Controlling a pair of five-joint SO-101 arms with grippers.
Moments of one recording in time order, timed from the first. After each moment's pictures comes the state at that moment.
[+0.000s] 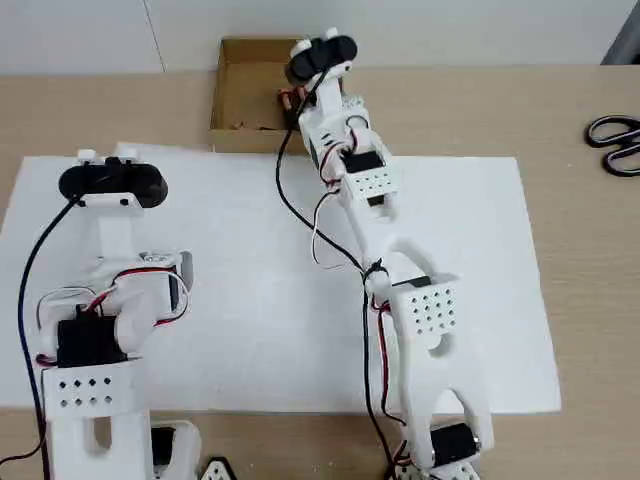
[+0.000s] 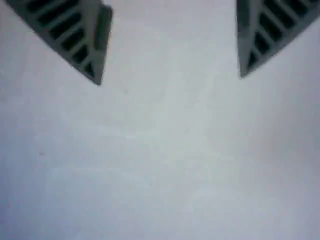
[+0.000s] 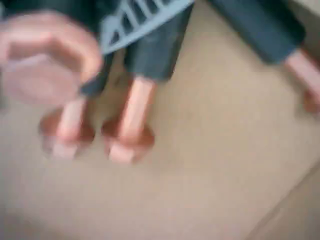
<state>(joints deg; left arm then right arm) -9.6 -53.1 44.3 73.9 2.3 -18.9 55.5 -39.6 16.1 4.1</state>
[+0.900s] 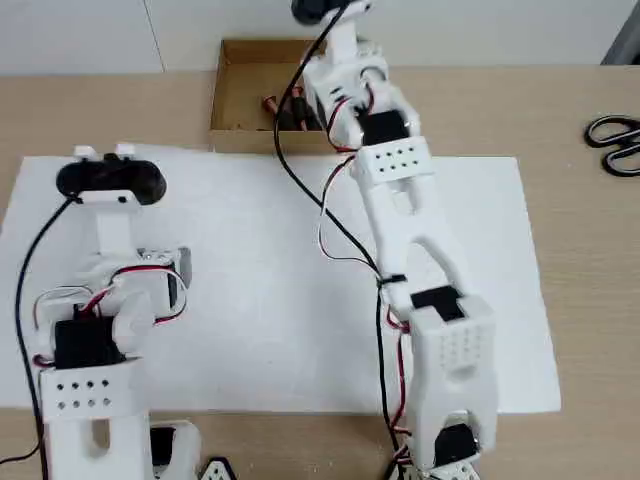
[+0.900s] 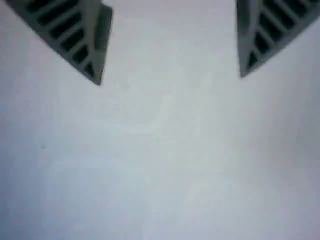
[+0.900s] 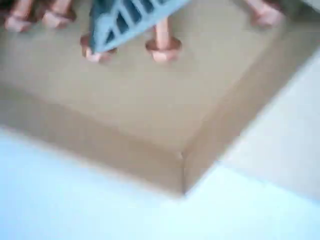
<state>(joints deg) -9.6 -53.1 42.1 73.9 2.2 -18.8 31.9 -40.9 36.4 2.4</state>
